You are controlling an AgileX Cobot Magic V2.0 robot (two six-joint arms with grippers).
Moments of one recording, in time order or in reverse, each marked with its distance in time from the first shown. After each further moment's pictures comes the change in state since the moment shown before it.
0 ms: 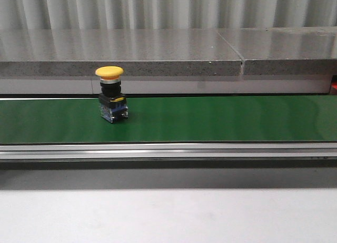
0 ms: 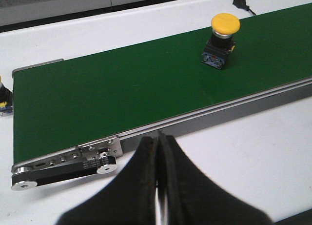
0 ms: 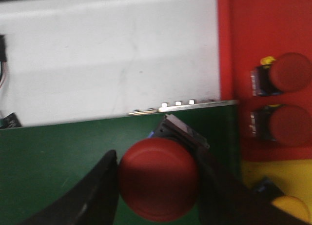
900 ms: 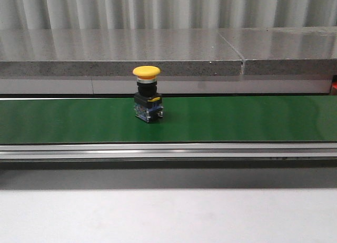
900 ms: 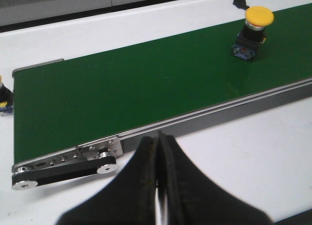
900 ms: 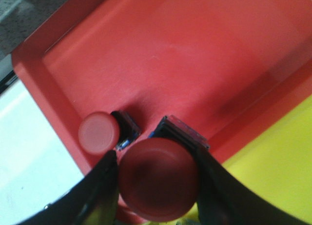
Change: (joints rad) left arm 0.000 0.000 0.000 0.000 0.000 0.002; right arm -0.330 0.138 0.000 0.000 -0.196 0.239
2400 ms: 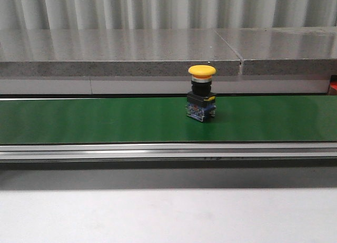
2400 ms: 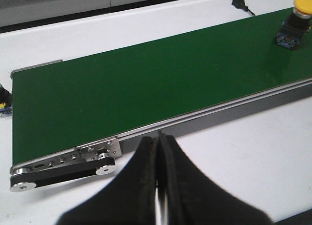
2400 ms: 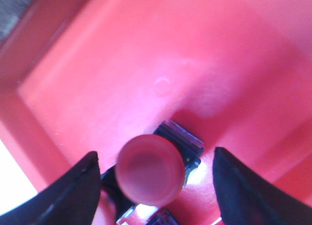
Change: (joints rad) left arm 0.000 0.000 0.000 0.000 0.000 0.000; right arm 0.000 0.230 -0.094 0.106 -0.108 0.004
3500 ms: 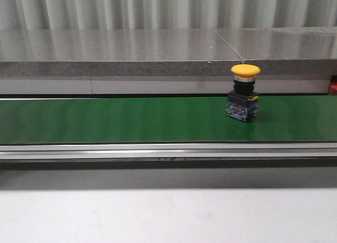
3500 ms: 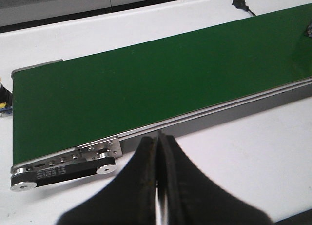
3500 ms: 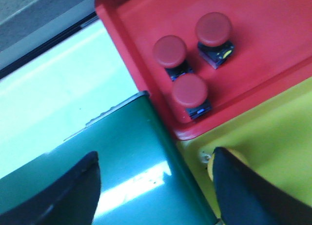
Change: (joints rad) left arm 0.000 0.000 0.000 0.000 0.000 0.000; right arm 0.128 -0.646 0.466 -0.035 0.027 -0.111
